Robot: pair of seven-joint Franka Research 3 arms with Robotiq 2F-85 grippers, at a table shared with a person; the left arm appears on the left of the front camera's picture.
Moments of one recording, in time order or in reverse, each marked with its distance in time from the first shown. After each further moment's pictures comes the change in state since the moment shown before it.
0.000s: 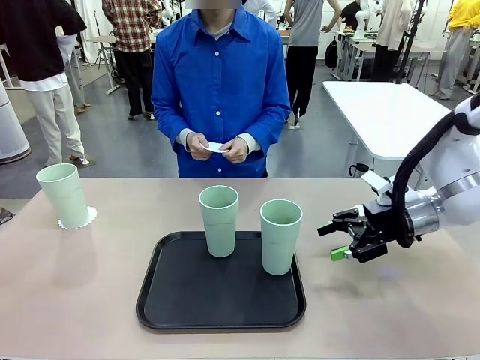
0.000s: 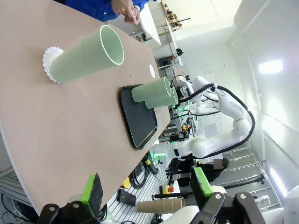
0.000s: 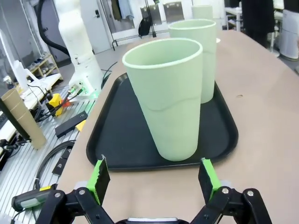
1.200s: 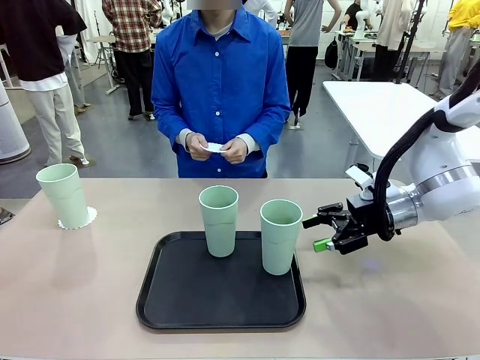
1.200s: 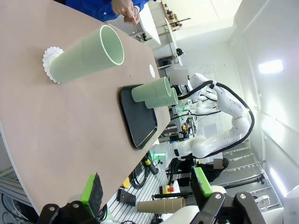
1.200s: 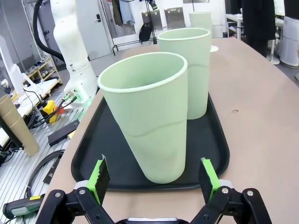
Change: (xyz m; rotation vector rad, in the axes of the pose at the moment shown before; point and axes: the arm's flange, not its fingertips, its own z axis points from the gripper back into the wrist) left arm 0.000 0.000 0.000 0.000 0.000 0.000; right arm 0.013 -0.021 -0.025 0.002 -0.039 0.021
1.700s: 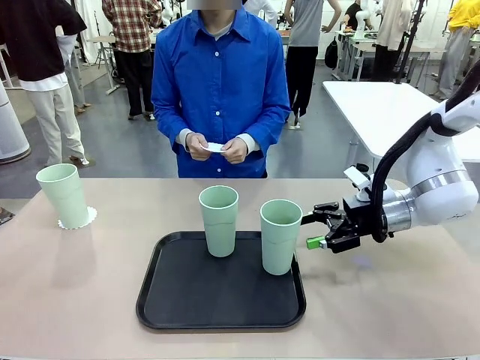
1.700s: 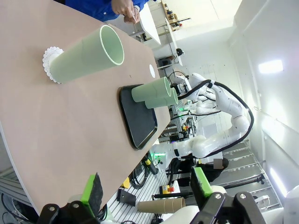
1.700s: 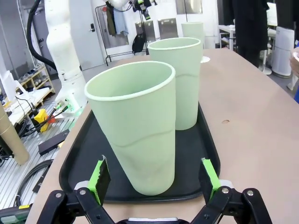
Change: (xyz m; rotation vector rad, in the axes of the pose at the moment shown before) left arm 0.000 0.000 0.000 0.000 0.000 0.000; right arm -0.007 -0.006 -0.010 -0.044 -0.069 0.026
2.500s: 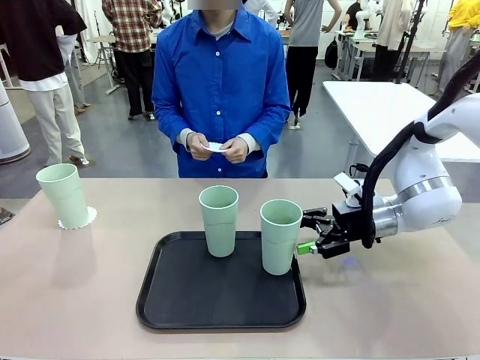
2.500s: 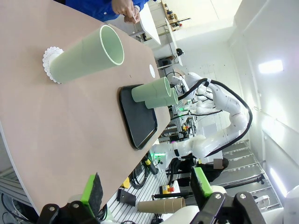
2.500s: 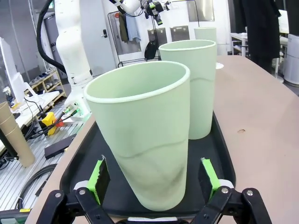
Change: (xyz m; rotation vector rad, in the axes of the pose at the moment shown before) left arm 0.000 0.000 0.000 0.000 0.000 0.000; right arm -0.009 -0.004 -0.028 0.081 -0.039 -0.002
